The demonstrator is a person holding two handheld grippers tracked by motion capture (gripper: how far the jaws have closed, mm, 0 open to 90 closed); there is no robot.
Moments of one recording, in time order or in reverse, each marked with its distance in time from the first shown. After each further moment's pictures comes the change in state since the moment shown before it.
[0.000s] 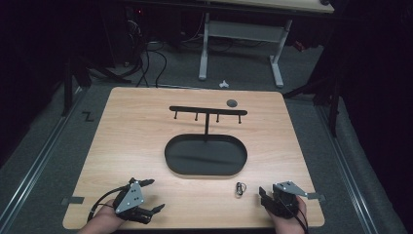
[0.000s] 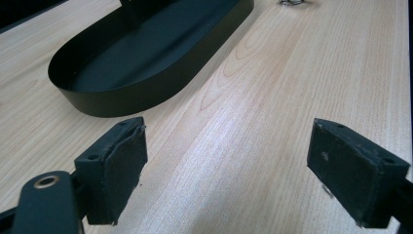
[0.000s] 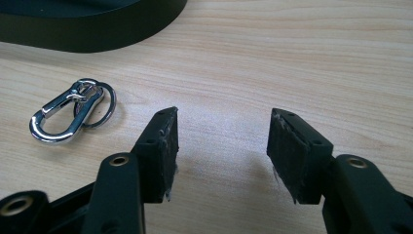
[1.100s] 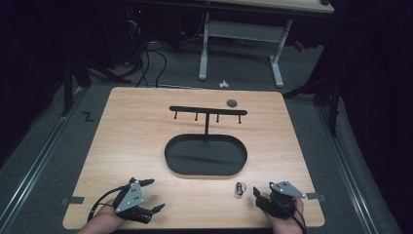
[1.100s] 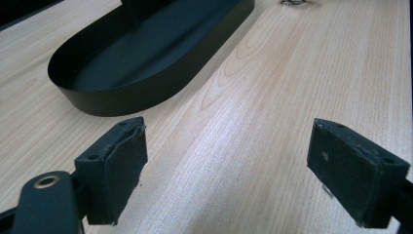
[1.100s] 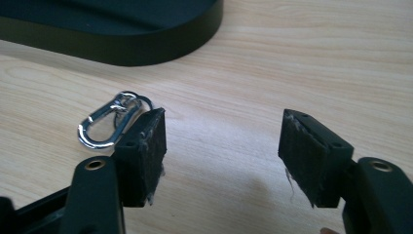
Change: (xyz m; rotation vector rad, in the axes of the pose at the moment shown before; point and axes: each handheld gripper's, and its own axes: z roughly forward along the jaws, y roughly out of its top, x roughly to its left) left arm 0.001 0.000 0.001 0.003 0.001 -0.003; right arm 0.010 0.003 -0.003 -0.064 0.064 -0.066
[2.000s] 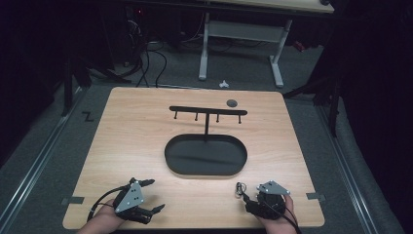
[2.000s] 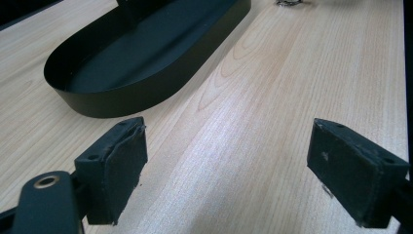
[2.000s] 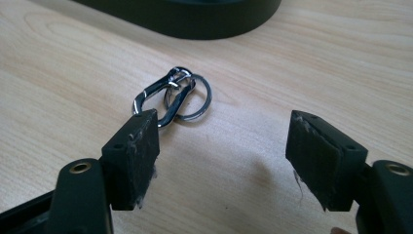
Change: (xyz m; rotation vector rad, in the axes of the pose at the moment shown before) left arm 0.000 0.000 0.000 -0.003 -0.015 0.006; right arm 0.026 0.007 0.006 0.111 0.057 -0.125
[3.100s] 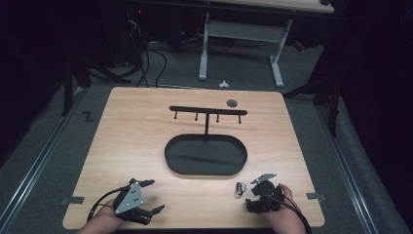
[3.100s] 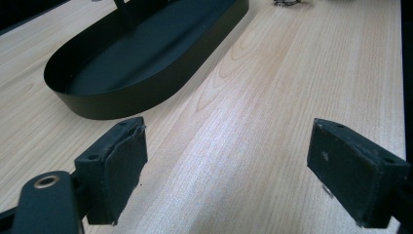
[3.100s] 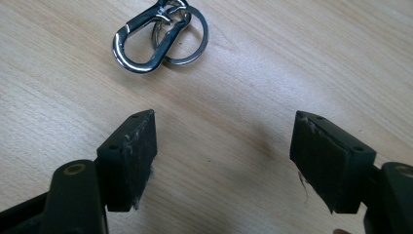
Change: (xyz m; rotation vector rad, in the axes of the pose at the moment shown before) left arm -0.002 0.000 -0.001 -0.006 0.005 0.015; right arm -0.004 0.030 0.005 0.381 -0.001 -0.121
